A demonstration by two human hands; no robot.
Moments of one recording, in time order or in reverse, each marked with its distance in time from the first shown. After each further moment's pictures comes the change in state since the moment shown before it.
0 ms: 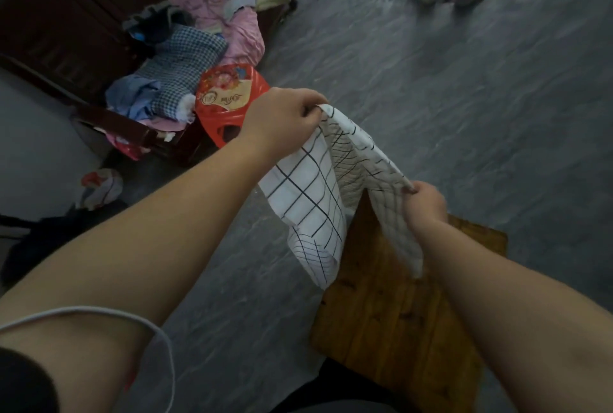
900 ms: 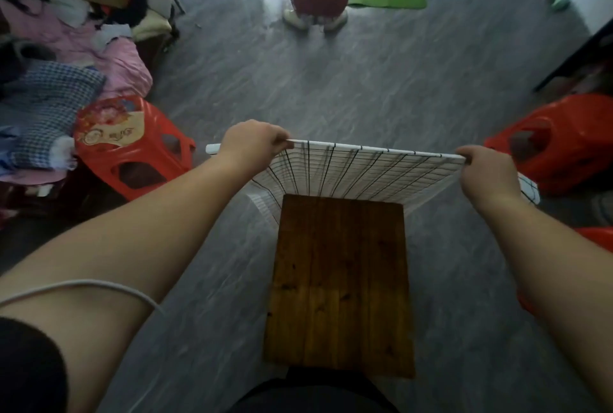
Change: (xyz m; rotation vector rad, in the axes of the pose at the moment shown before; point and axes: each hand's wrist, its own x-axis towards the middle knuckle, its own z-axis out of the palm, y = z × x) left_hand 0.012 0.060 0.063 0.093 -0.271 0.275; right_hand -0.054 0.101 -0.233 -0.440 0.519 -0.114
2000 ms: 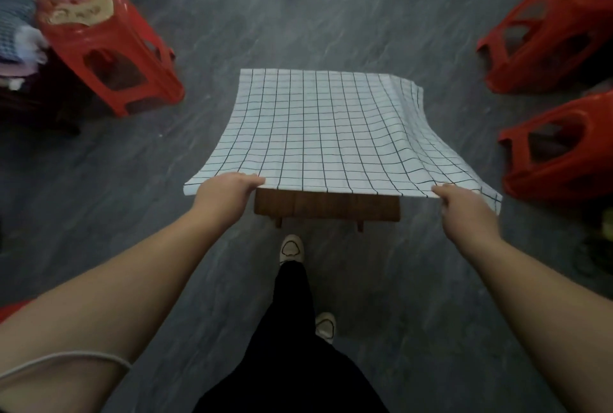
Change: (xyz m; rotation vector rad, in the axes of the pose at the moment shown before) left_hand -0.404 0.032 0.265 0.016 -0.136 -0.041; right_hand -0.427 0.180 0.135 -0.033 -0.282 0.032
